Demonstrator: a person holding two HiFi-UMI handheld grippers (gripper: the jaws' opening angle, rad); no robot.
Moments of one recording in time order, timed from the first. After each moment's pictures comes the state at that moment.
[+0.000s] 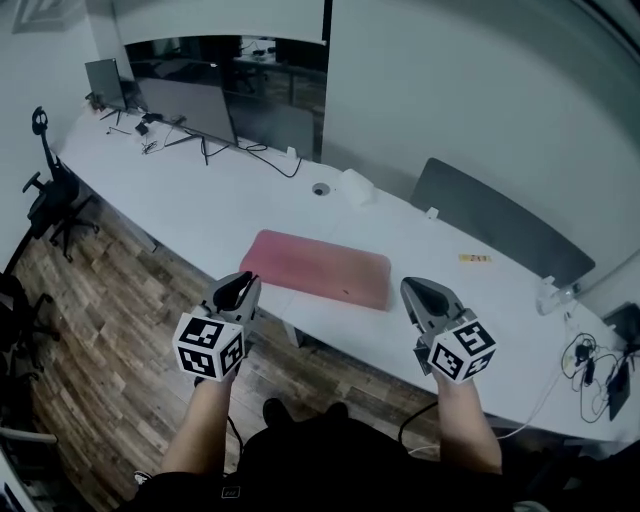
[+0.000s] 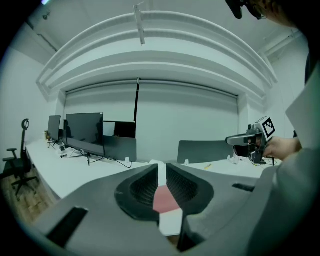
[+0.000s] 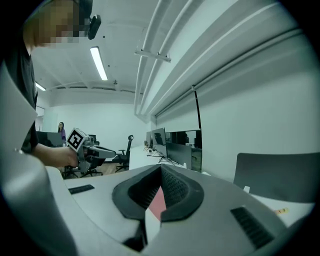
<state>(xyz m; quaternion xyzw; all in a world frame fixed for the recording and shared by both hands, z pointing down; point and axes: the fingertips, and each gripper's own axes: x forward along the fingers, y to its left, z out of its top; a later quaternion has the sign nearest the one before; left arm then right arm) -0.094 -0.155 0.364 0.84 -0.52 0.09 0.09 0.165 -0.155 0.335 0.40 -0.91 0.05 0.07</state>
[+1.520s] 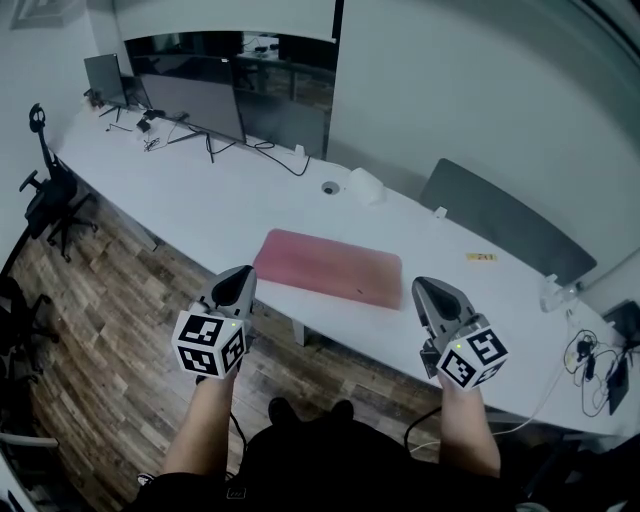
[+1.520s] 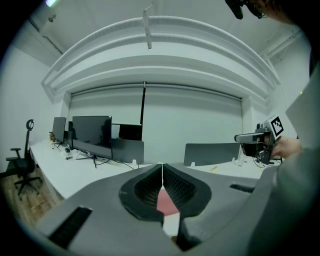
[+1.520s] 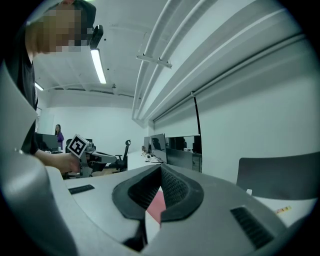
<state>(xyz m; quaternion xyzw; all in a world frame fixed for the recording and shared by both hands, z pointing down) -0.147 -0.163 0.356 0.83 -0.54 0.08 0.09 0.129 -0.146 0.310 0.42 -0.91 0.04 0.04</state>
